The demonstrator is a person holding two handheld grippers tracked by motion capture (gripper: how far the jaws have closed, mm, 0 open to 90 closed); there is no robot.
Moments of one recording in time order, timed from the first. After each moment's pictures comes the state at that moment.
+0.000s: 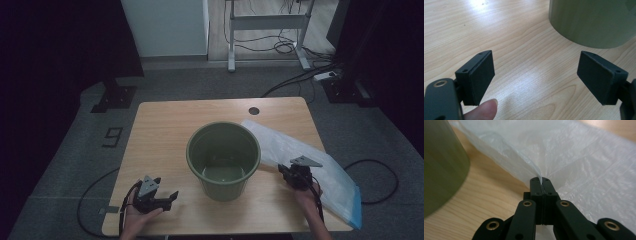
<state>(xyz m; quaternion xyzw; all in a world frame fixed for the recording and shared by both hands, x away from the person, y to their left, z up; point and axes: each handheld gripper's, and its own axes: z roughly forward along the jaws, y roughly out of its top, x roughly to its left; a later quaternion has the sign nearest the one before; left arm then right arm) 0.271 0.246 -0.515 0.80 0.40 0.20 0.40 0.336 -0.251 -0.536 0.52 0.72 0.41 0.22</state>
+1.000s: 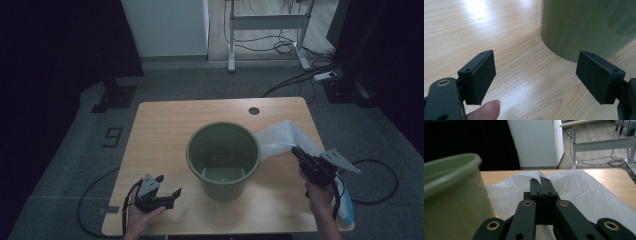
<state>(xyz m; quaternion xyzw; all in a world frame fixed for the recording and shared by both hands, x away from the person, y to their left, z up) 0.268 0.238 -0.503 0.79 0.40 0.20 0.43 0.301 -0.270 -0.448 0.48 0.59 0.58 0.29</state>
